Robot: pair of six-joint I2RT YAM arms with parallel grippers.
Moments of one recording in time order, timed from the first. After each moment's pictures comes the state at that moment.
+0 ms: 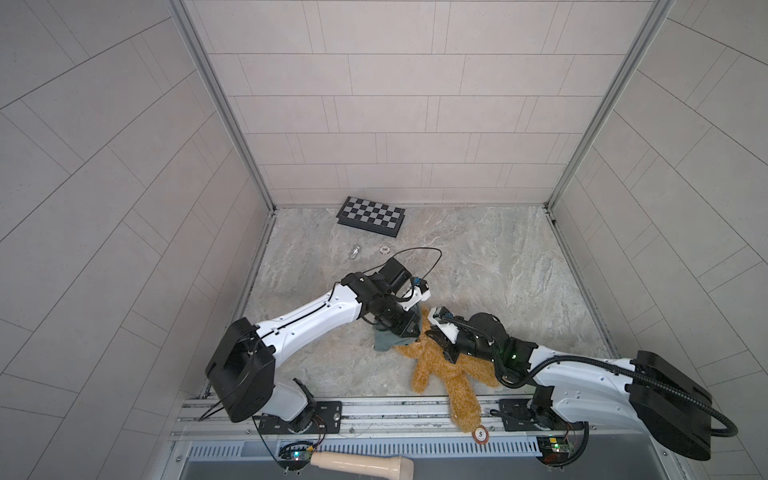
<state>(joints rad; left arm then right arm) -0.79 1.46 1.08 -0.78 0.55 -0.20 0.89 1.11 0.30 0.39 -0.13 -0.01</state>
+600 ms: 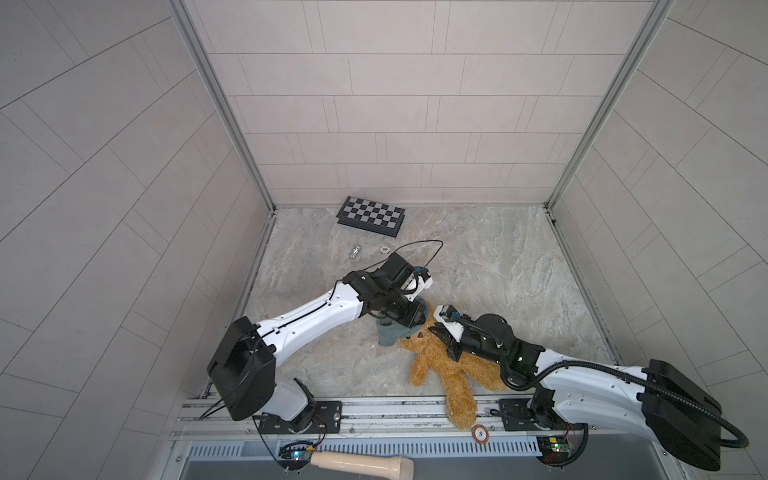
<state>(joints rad) -0.79 1.47 1.12 -0.68 0.47 -0.28 0.88 1.03 0.27 0.42 -0.11 -0.02</state>
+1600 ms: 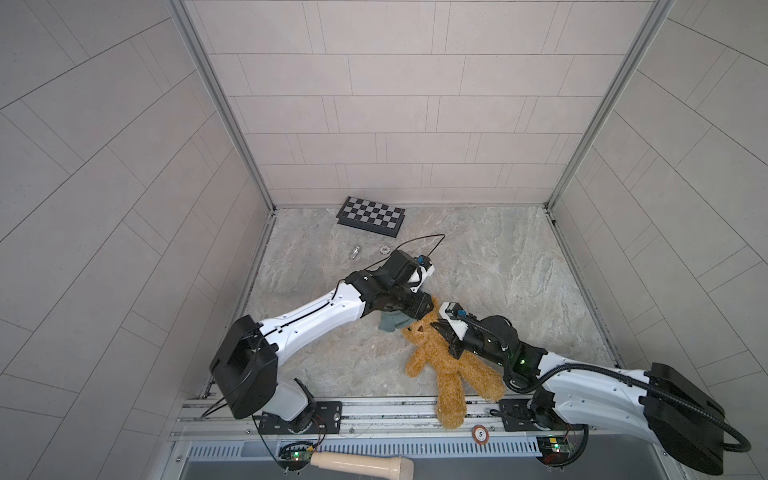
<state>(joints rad) -0.80 1.51 1.12 -0.53 0.27 -0.27 0.87 1.05 0.23 0.51 -0.05 0.02</state>
